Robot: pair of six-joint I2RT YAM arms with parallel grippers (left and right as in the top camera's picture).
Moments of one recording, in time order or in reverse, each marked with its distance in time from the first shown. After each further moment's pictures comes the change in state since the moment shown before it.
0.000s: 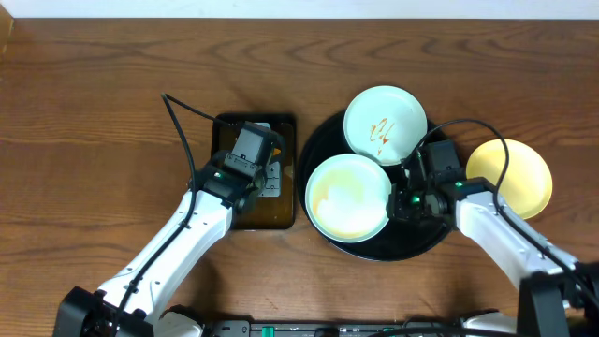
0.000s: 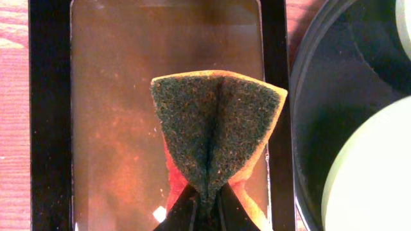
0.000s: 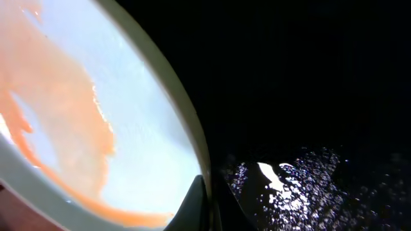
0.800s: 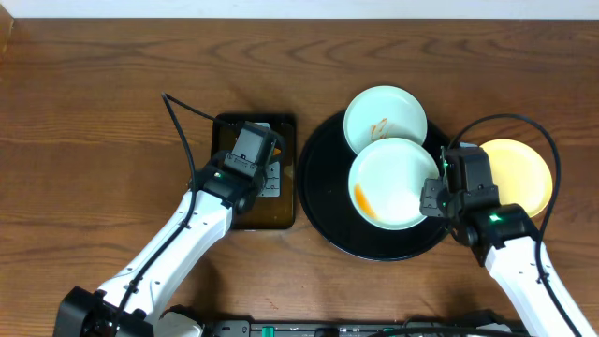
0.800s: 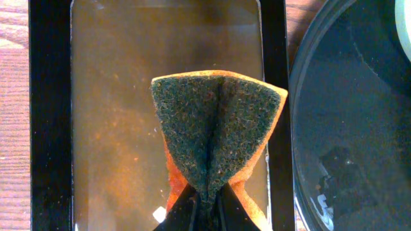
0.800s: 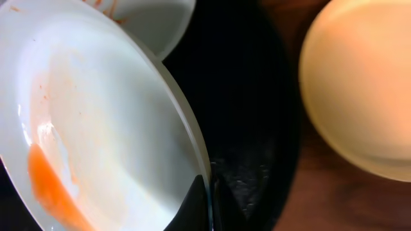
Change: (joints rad) left arm 0.000 0.000 0.000 0.001 0.000 0.000; right arm 0.000 -0.368 0.011 -0.127 0.491 -0.060
